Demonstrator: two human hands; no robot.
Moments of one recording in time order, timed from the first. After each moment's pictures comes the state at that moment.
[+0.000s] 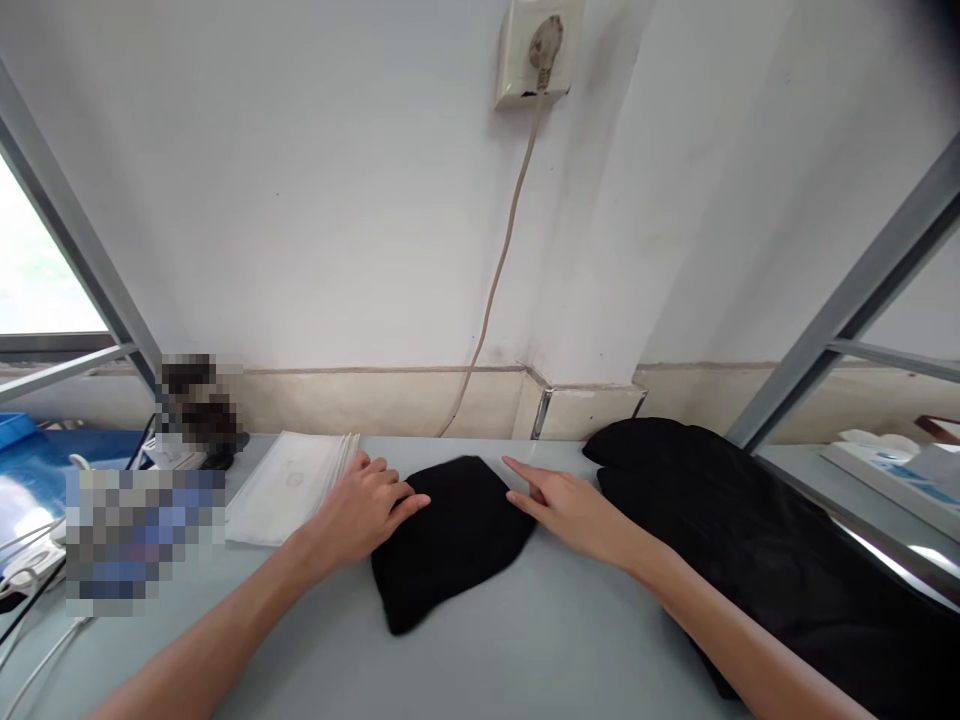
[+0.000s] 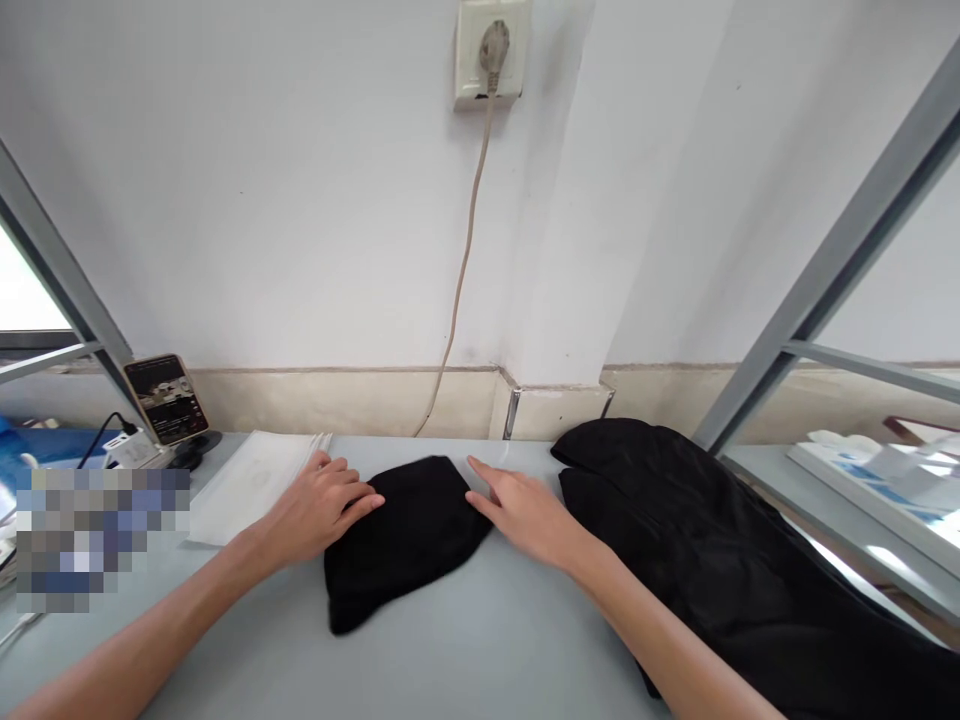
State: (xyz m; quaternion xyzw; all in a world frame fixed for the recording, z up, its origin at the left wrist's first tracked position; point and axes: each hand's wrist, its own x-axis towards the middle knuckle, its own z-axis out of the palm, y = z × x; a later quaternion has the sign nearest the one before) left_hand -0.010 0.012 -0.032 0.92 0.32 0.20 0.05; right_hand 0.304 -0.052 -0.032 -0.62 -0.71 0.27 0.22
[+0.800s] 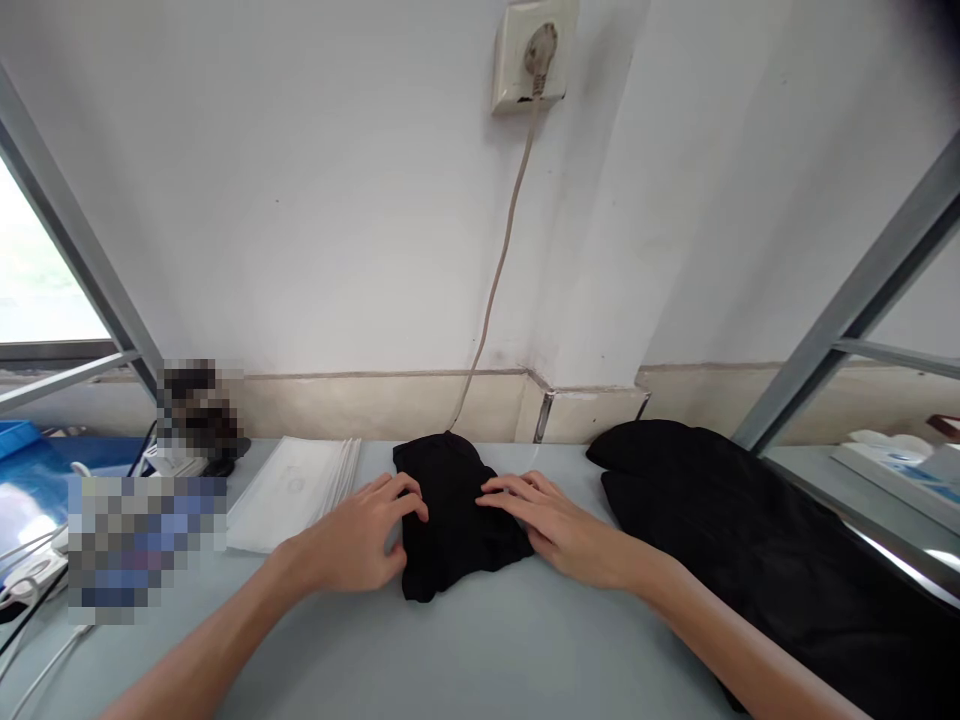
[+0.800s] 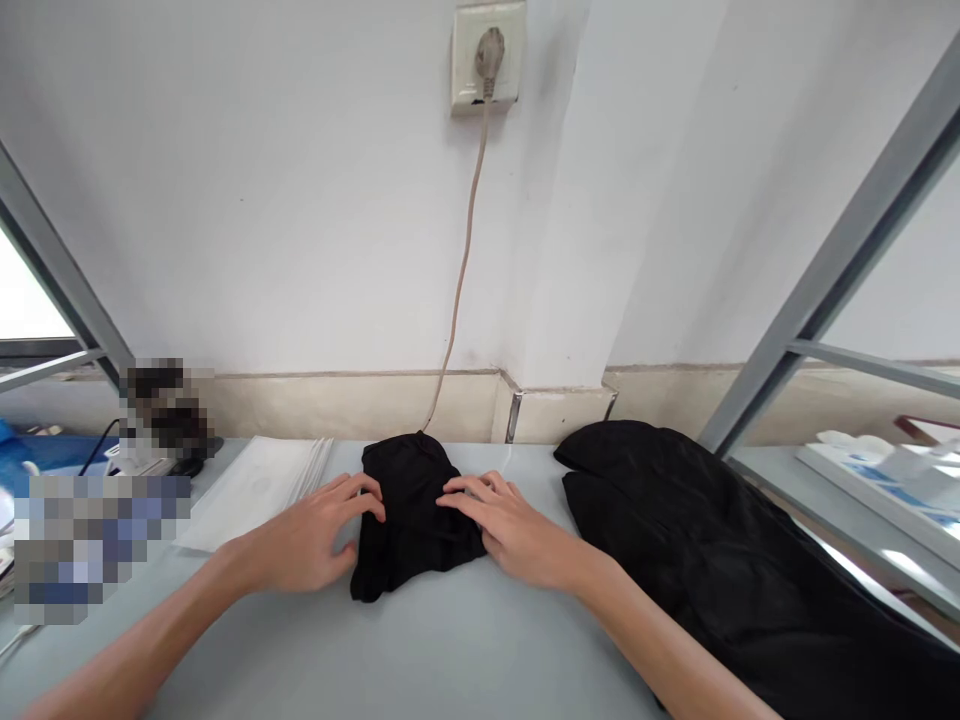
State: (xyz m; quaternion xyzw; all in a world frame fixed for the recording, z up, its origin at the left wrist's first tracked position) left_hand -0.020 -0.004 -0.015 0.94 0.28 0.11 0.15; right_hand 0.306 -0.056 -0.046 -0.47 -0.85 0.19 0.15
